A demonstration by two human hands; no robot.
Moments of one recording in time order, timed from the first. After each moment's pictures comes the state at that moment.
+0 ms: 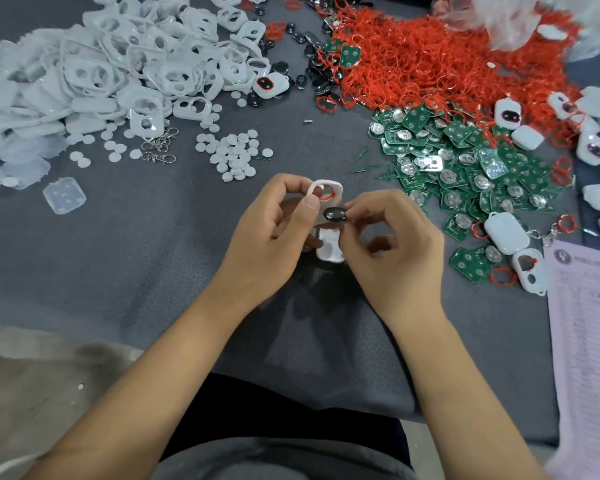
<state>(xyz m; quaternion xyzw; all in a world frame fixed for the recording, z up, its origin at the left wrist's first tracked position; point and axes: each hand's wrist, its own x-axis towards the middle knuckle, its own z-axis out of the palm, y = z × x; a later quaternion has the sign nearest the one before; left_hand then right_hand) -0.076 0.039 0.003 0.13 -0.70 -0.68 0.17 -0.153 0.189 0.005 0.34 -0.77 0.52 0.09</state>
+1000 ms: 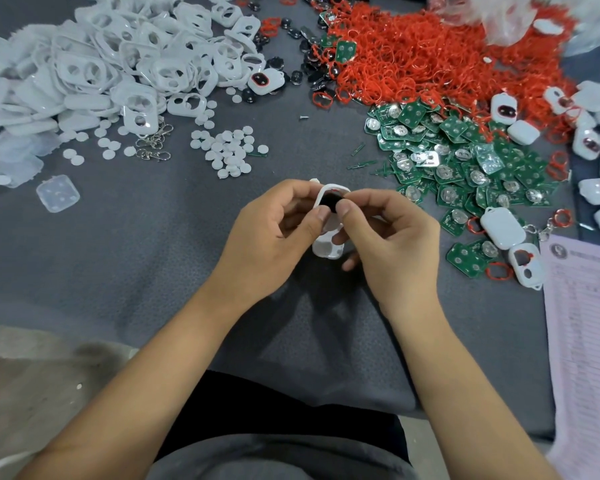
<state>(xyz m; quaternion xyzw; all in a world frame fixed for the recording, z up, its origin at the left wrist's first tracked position) -0.076 0.039 0.001 0.10 -0.76 -0.61 0.18 -0.149 0.184 0.010 0.16 -0.73 0.66 -0.09</state>
